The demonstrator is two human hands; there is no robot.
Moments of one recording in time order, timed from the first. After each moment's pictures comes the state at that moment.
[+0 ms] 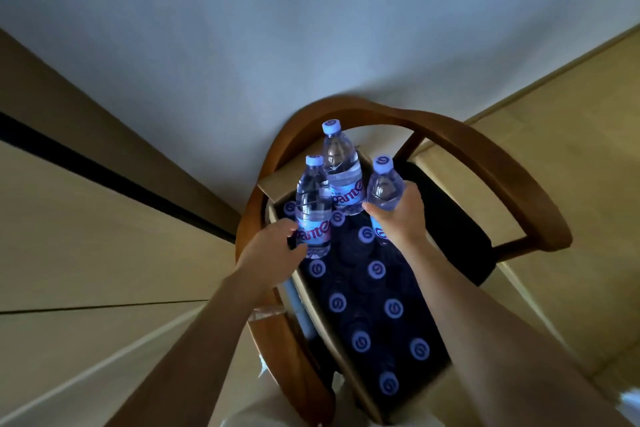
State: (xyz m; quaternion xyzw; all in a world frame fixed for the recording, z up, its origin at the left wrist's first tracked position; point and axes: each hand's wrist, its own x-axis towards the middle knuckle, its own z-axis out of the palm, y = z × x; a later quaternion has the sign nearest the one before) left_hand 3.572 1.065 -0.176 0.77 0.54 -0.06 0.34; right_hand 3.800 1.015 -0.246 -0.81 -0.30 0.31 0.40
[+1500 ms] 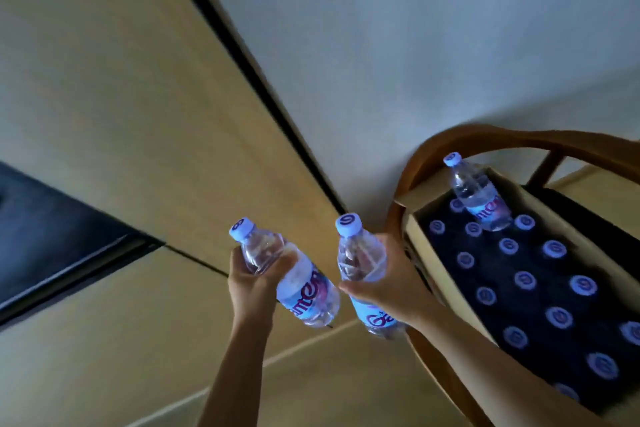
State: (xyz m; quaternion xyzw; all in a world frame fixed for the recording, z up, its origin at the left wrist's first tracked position) left_hand 3.344 1.009 -0.059 0.48 0.61 0.49 0.40; right_hand 3.534 0.963 -0.113 -0.55 -0.44 0.50 0.50
